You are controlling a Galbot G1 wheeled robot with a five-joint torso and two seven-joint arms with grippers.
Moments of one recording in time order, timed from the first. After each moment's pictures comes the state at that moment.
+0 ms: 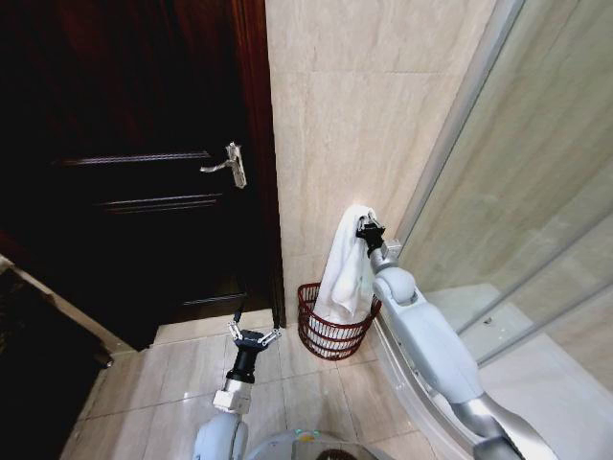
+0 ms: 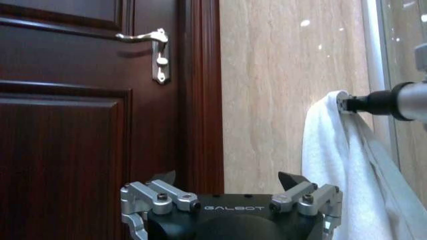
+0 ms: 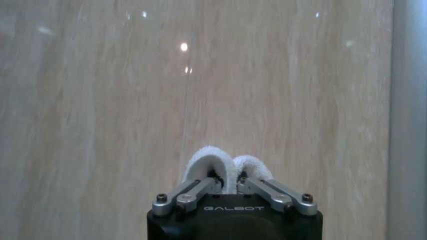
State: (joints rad) left arm 1.71 -1.61 -0.49 -1.97 0.07 -0.48 0.13; right arm -0.78 1.17 0.16 1.71 0.34 -0.09 0.25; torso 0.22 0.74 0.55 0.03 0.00
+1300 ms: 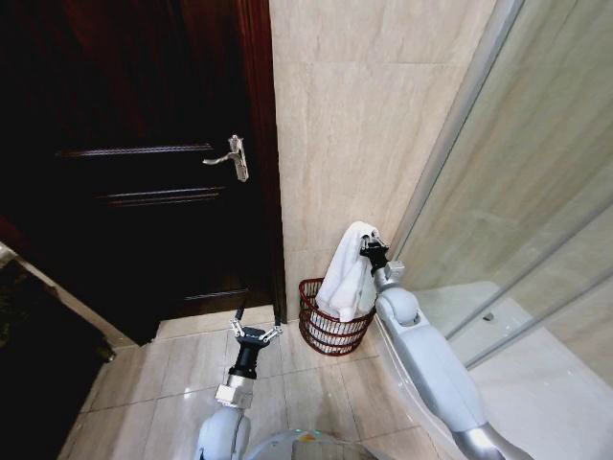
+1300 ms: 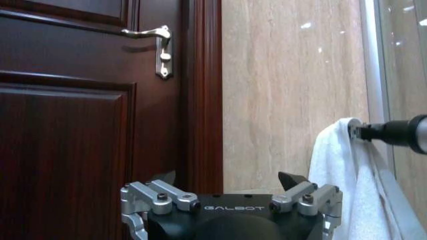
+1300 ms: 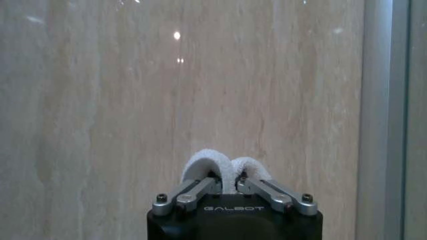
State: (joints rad) left arm 1.68 -1.60 -0.48 -1.95 0.05 -0.48 0.13; right arm -0.83 1.24 0.23 1.59 0.29 0.01 0.19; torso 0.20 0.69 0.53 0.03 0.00
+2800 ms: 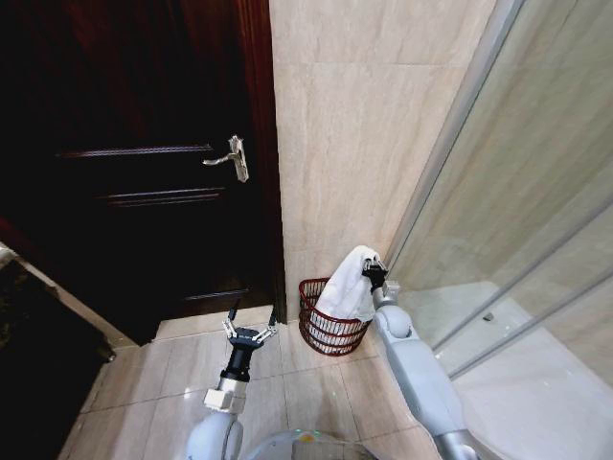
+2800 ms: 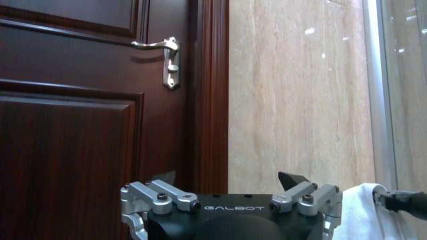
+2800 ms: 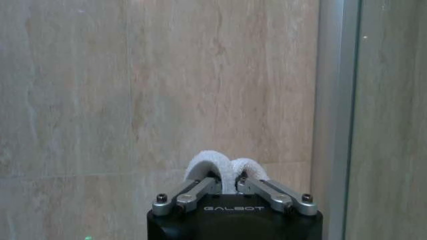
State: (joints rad) left arm 1.73 -1.57 -0.49 -2.02 0.00 -0.46 0.12; right arm -0.90 1.33 0.33 1.40 0.26 0.08 0.14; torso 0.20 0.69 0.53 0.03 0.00
